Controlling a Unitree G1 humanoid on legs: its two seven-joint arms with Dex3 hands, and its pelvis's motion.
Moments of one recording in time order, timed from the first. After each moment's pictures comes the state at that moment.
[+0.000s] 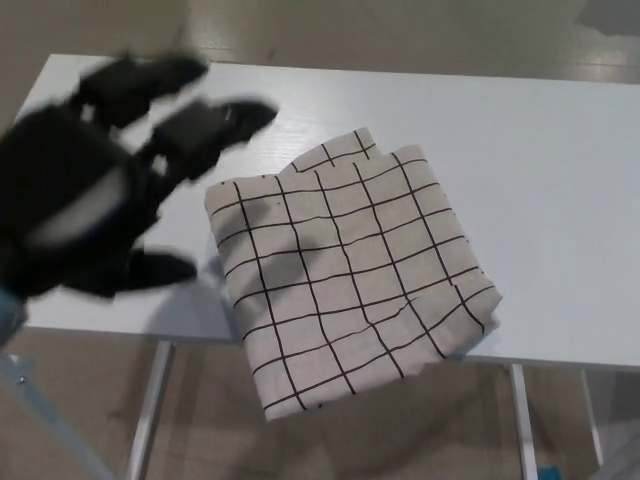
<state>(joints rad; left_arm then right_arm) -0.14 0.73 0.07 -0.37 0.57 -0.40 -0.22 0.48 -0.08 -0.04 0.49 -0.07 -0.65 -0.04</state>
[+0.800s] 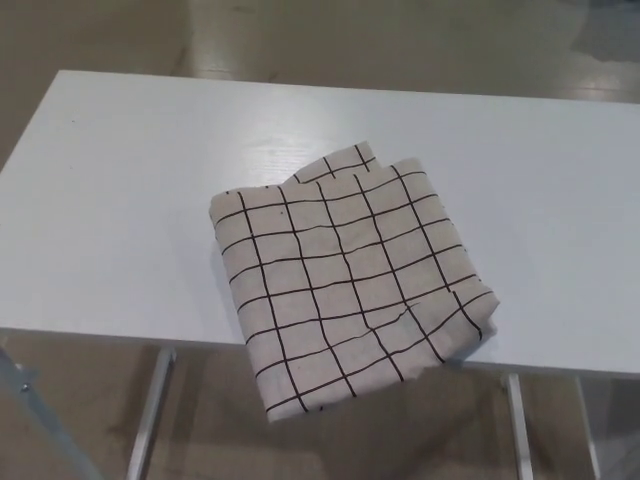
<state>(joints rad) 0.56 0.56 0.17 0.06 0.21 -0.52 -0.37 0.49 -0.07 -0.13 0.42 0.02 -0.65 0.01</state>
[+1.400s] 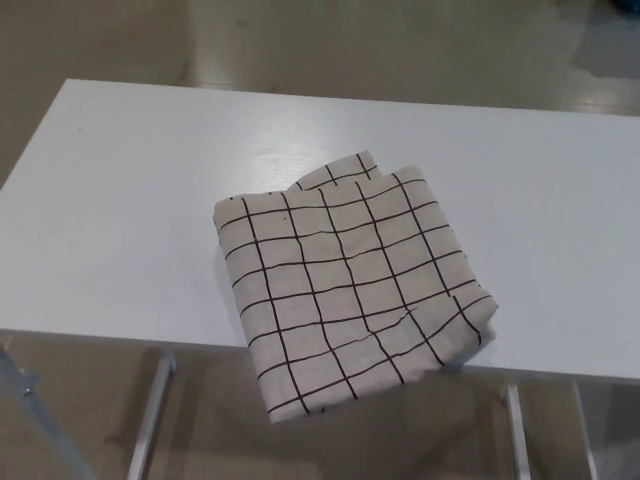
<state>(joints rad) 0.39 0.36 0.22 0.71 0.14 -0.61 -0.29 0.62 0.01 -0.14 0.35 0.07 -0.66 0.03</state>
